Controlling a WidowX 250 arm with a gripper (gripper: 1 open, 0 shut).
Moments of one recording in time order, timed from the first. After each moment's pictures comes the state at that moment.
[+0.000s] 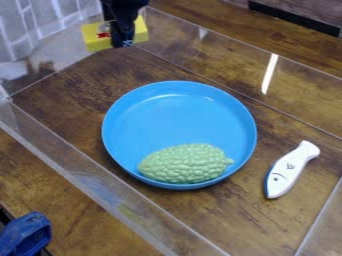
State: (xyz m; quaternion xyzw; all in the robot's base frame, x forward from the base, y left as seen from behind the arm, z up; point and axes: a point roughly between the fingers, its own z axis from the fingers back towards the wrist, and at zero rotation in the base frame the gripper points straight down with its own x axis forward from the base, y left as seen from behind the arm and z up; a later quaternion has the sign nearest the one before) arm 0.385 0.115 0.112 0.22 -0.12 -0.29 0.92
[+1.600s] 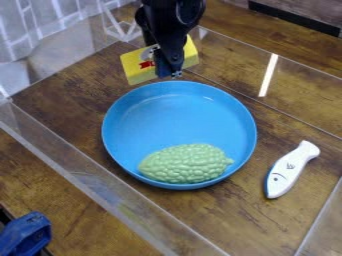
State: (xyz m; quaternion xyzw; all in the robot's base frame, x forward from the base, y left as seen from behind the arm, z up) arm 0.353 0.029 0.114 0.18 -0.18 -0.28 0.92
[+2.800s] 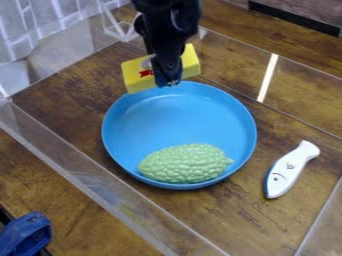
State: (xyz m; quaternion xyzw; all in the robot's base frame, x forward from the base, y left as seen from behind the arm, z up) arm 0.342 0.020 0.110 0.16 -0.18 -0.32 0.91
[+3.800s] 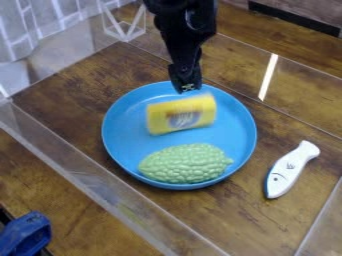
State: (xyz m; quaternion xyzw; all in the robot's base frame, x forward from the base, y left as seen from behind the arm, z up) arm 0.346 -0.005 0.118 0.15 -0.22 -0.37 0.89
